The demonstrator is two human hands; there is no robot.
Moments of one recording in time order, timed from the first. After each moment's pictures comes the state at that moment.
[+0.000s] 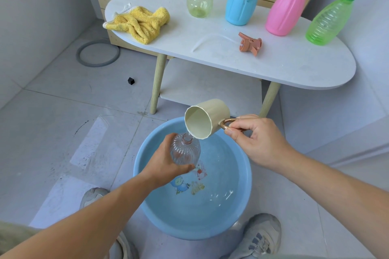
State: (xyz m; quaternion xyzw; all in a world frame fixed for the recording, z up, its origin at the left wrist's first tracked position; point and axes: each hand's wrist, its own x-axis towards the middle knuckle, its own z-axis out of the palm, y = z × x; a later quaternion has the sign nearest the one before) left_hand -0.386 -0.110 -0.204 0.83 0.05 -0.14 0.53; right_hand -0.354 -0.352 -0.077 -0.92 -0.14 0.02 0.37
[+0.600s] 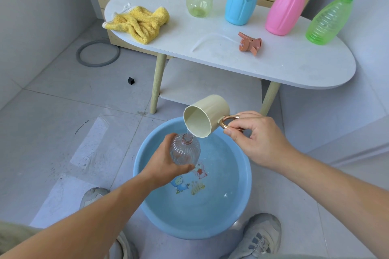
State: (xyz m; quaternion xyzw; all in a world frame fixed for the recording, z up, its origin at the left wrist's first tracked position) left_hand -0.385 -0.109 -0.208 0.84 0.05 -0.14 0.51; right_hand -0.351 -0.354 -0.077 -0.93 -0.21 -0.01 0.32
